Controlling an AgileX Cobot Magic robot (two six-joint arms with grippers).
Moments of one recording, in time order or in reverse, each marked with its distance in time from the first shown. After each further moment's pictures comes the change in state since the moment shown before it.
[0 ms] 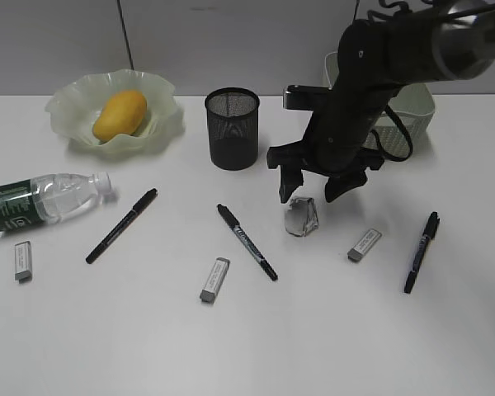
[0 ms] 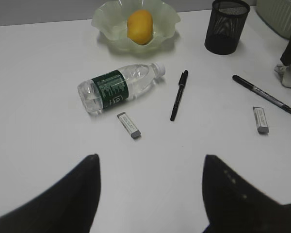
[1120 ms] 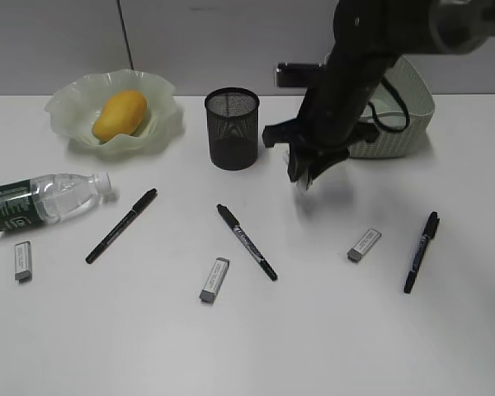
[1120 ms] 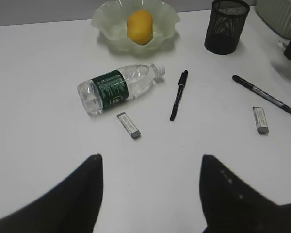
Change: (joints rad) left arm 0.000 0.000 0.000 -0.001 0.000 0.000; right arm 0.000 0.024 -0.137 0.006 0.124 -0.080
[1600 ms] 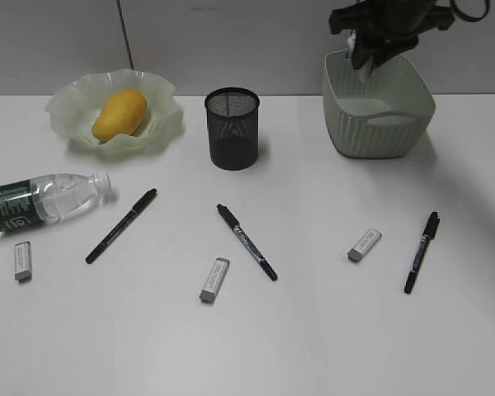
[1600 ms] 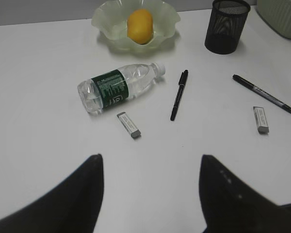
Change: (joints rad) left arm 0.000 0.000 0.001 0.000 0.000 0.000; right arm -0.150 -0.027 -0.339 -0.158 0.095 -0.007
